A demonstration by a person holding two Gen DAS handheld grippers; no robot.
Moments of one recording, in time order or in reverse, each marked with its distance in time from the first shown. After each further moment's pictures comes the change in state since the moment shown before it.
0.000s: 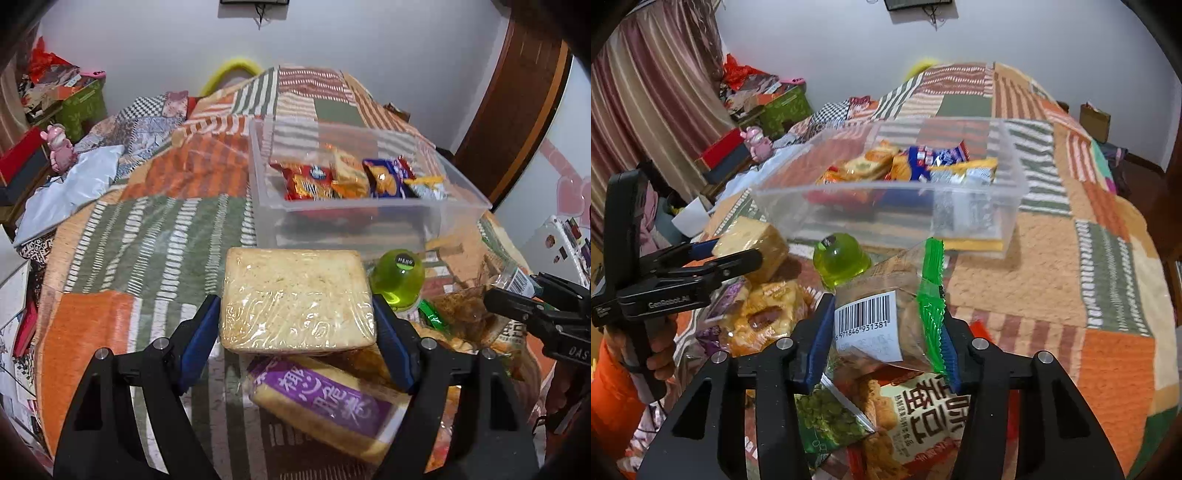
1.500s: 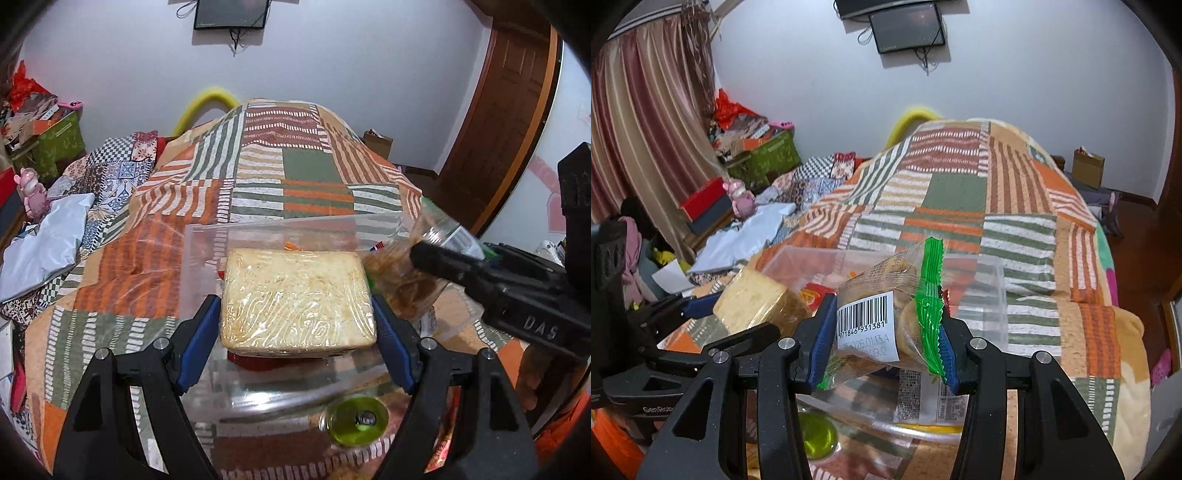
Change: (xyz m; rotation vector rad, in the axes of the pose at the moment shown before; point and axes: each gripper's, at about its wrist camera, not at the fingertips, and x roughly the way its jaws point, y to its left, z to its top) left arm 0.048 -0.039 0.103 0.052 -0.082 -0.056; right arm 0.032 -0.016 0.110 -0.018 -0.152 -0.042
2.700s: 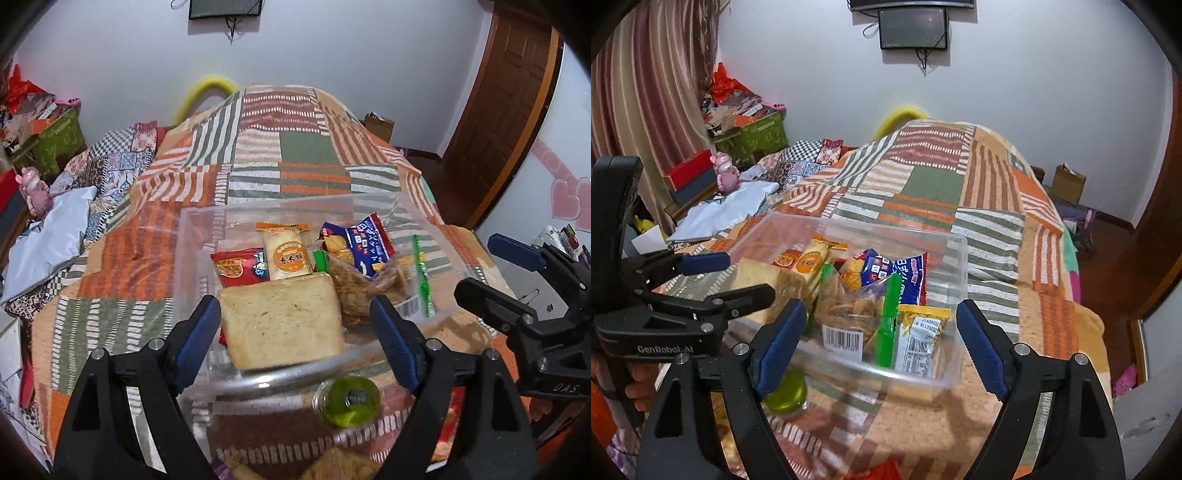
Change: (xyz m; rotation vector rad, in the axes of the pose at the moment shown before) left arm -0.015 -0.012 -0.007 0.019 0.058 0.024; right arm -0.037 0.002 -0.017 -0.104 0.009 -0.122
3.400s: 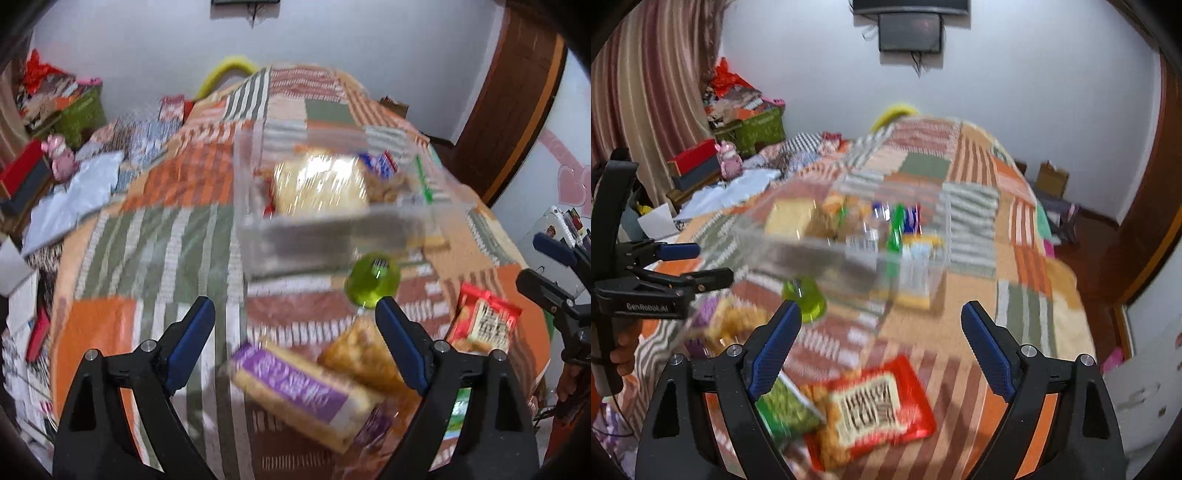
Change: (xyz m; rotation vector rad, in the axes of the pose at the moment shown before) left arm -0.041 0.020 -0.091 -0.046 0.075 0.054; right arm -0.051 0.014 -0.069 0.004 0.030 -0.051
